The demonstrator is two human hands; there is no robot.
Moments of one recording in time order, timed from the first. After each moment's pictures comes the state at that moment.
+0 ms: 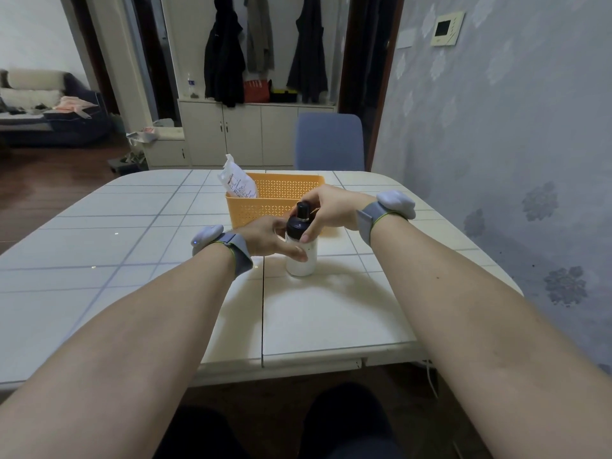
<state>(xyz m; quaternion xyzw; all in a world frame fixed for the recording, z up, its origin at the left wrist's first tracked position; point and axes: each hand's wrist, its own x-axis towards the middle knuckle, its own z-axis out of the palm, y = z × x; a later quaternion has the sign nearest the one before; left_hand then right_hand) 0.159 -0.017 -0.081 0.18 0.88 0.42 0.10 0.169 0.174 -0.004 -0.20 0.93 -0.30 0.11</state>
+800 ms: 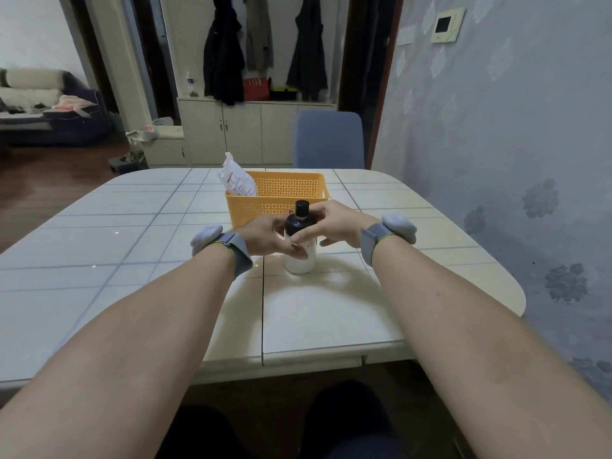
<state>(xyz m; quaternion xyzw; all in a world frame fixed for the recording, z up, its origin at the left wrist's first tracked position) 0.163 -0.015 -0.082 0.18 0.88 0.43 0.08 0.175 0.184 -0.038 -0.15 0.87 -0.45 0.14</state>
